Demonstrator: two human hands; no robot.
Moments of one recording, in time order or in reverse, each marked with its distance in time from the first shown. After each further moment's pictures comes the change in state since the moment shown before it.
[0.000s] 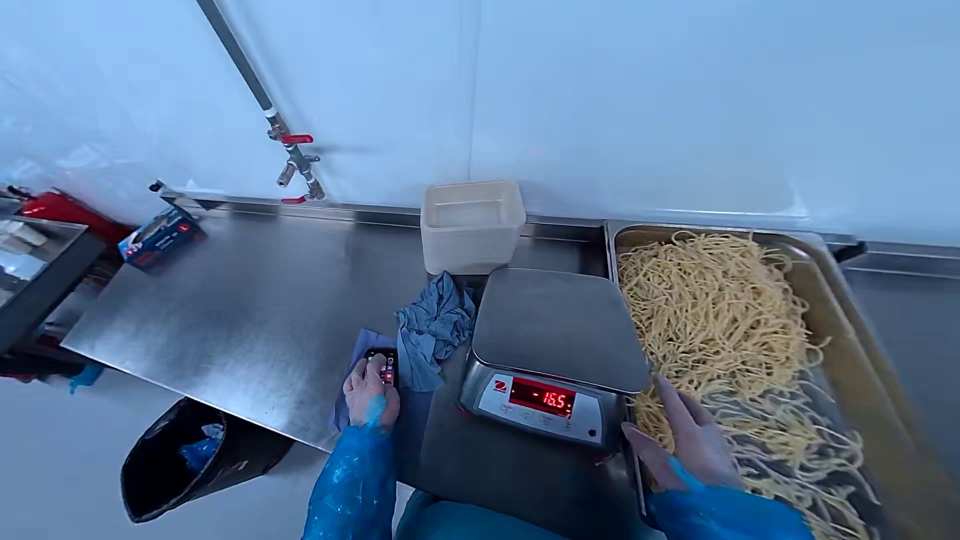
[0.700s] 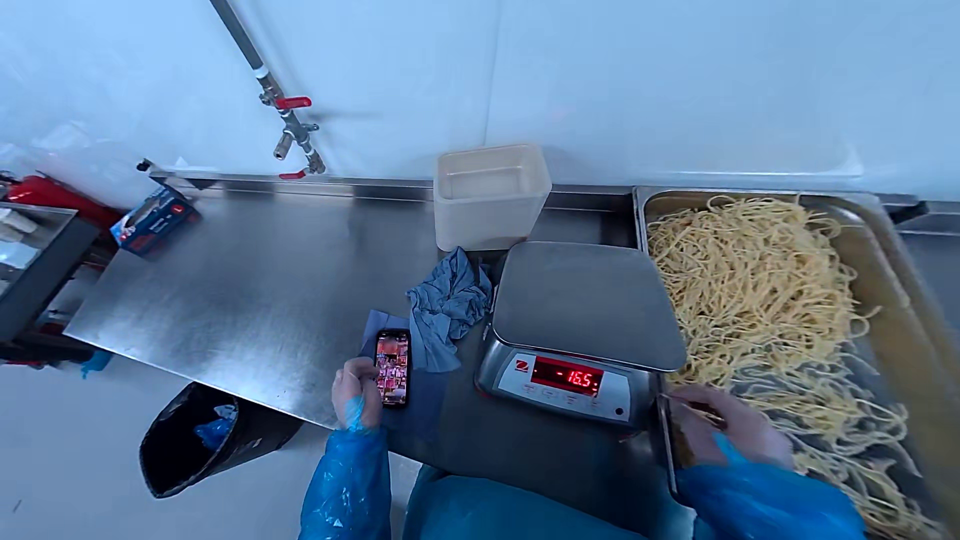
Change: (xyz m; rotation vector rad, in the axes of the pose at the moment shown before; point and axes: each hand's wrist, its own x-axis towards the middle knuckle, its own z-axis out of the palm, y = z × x) left_hand -0.013 -0.065 -0.007 -0.480 0.198 0.068; right_hand -0.008 0.010 0.003 0.081 0.000 0.095
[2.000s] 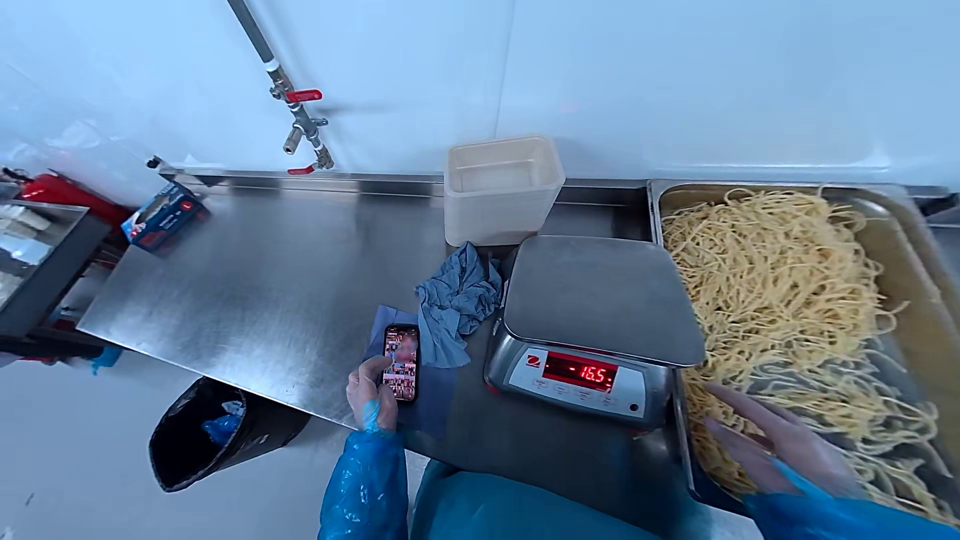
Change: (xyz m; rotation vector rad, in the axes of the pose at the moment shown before) left_hand -0.017 0.001 0.005 0.026 -0.034 -0.061; right_hand -0.013 -0.005 -0.032 -0.019 -0.197 0.020
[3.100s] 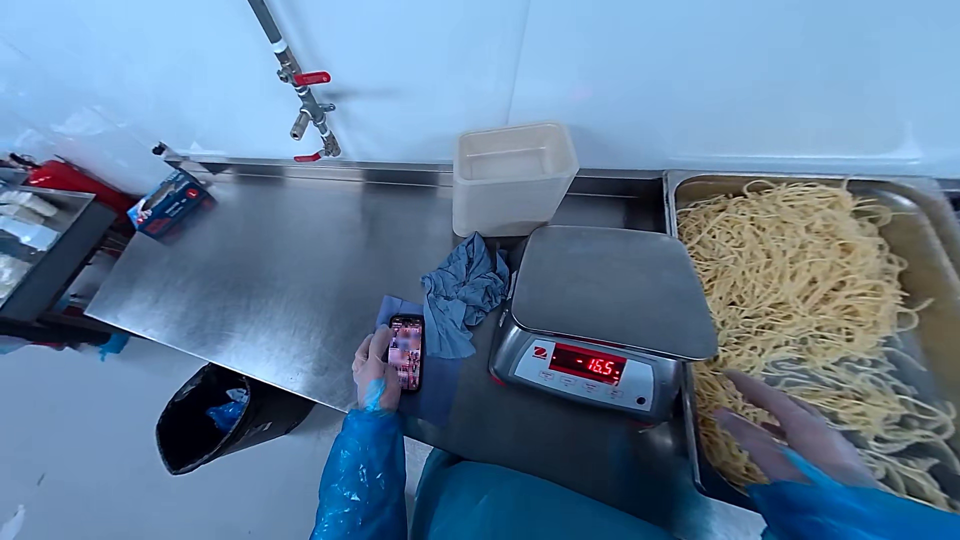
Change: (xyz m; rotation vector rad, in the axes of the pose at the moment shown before) left_hand 0.014 0.005 0.007 -0.109 -0.020 -0.019; right_hand -0.002 -0.009 -0.003 0.011 0.023 0.012
